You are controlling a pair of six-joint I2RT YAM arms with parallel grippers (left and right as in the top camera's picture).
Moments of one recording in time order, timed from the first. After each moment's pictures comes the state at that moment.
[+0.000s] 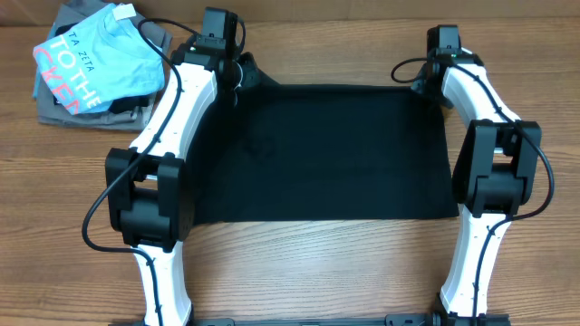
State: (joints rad) left arm -0.20 2.16 1.87 -0.81 0.15 -0.52; right arm -0.04 2.37 1.90 -0.73 0.28 0.51
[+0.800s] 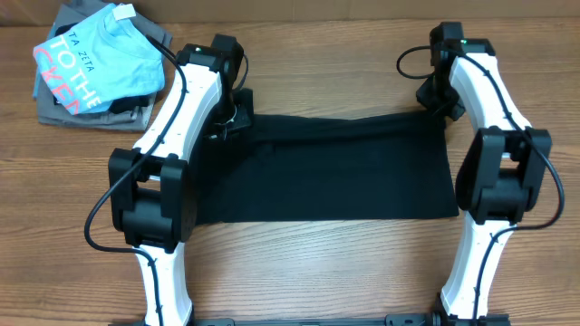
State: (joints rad) left arm -0.21 2.16 1.87 -1.32 0.01 -0.51; right arm -0.03 2.30 1.96 -1.13 0.27 0.73
